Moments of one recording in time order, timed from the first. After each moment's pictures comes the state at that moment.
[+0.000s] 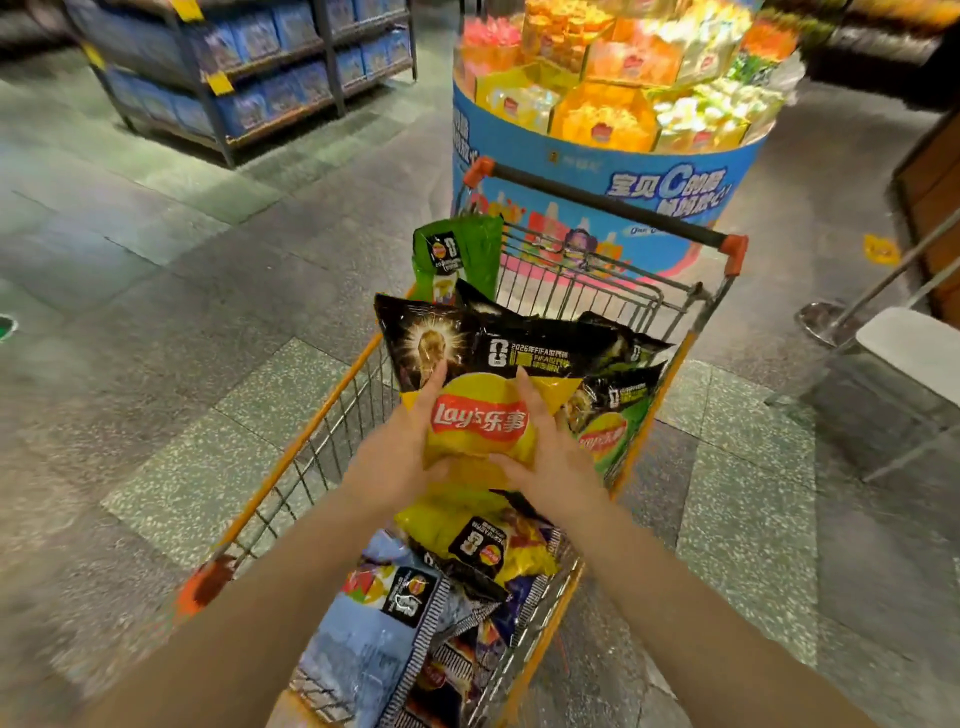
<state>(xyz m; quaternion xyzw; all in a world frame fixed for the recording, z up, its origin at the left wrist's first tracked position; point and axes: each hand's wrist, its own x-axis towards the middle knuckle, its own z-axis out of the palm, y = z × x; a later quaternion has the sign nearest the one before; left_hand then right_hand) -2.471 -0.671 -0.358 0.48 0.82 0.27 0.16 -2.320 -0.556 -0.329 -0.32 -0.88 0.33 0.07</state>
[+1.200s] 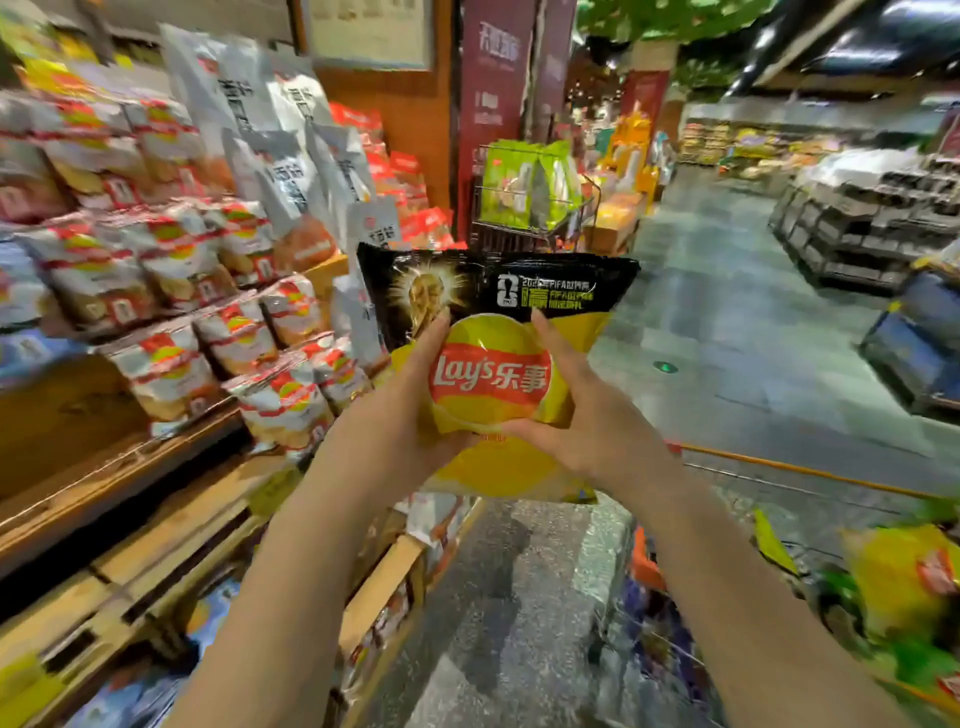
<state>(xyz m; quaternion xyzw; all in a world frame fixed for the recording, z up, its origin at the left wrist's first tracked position) -1.874 -0.909 -0.134 -0.18 0.91 0.24 -0.27 -2.004 -0.765 -0.117 0.48 -0.80 0.37 -0.02</state>
